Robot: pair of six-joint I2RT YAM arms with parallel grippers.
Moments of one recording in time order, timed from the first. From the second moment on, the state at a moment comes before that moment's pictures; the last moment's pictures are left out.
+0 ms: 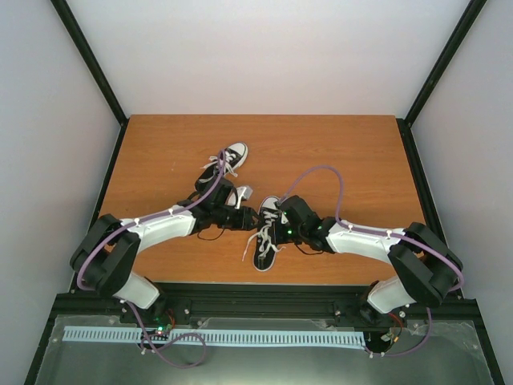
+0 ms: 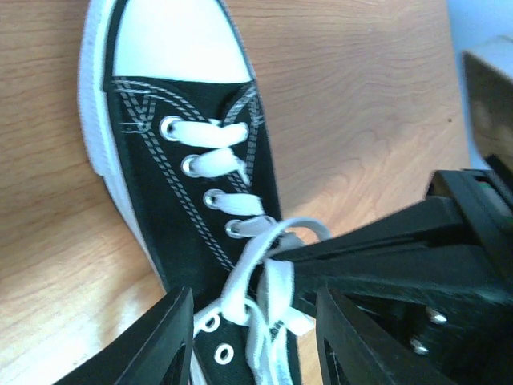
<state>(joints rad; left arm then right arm) -0.63 1.49 0.76 -0.10 0.52 -0.60 0.81 1.45 0.67 -0.06 -0.16 0.64</state>
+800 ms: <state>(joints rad) -0.62 1.65 0.81 -0.12 0.51 -0.58 0.81 1.45 0.66 -0.06 -0.16 0.64</state>
